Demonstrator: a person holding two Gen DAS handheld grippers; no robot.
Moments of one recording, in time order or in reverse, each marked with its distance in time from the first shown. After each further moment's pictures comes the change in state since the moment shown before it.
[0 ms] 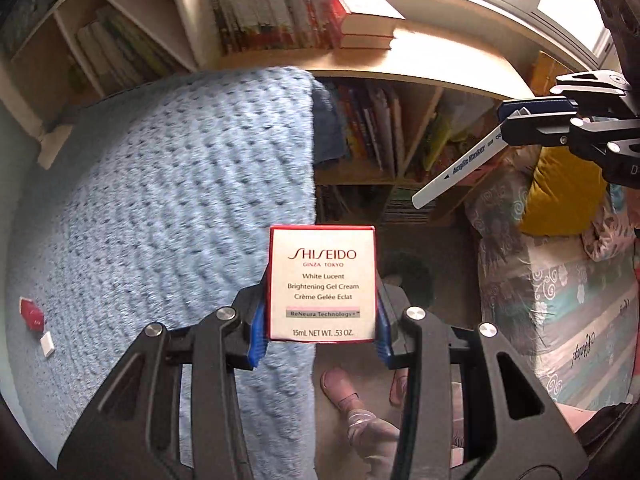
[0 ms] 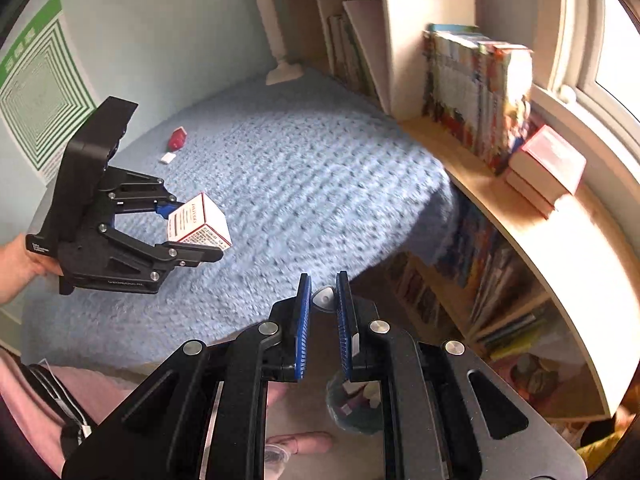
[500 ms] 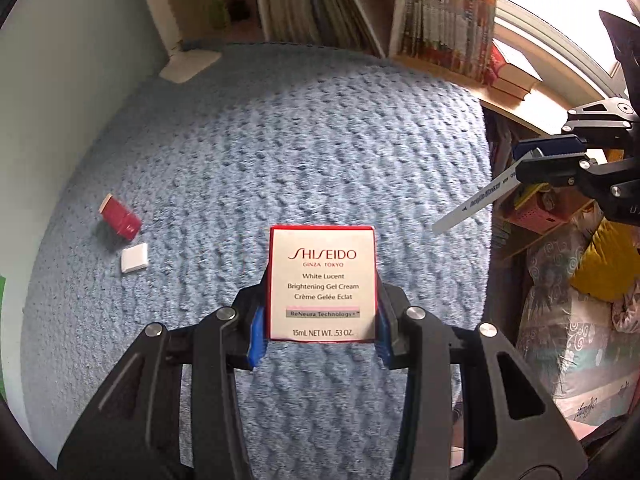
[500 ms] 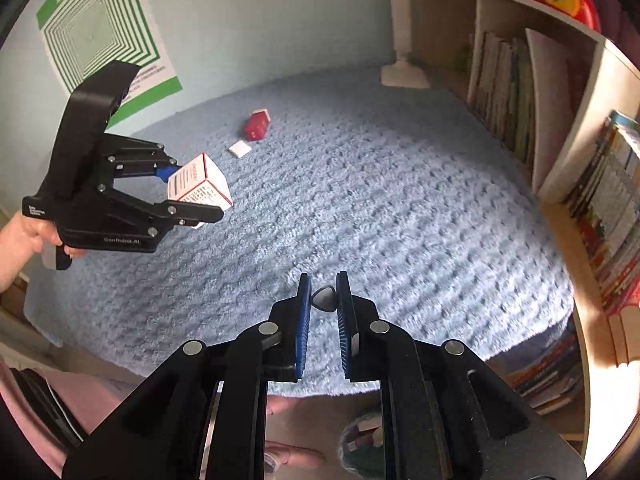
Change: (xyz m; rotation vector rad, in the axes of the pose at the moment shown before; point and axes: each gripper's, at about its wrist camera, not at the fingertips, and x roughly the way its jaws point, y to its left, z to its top) left arm -0.062 0.163 -0.080 -0.302 -0.048 0.188; right arm 0.093 0.126 0.115 -0.292 0.038 0.184
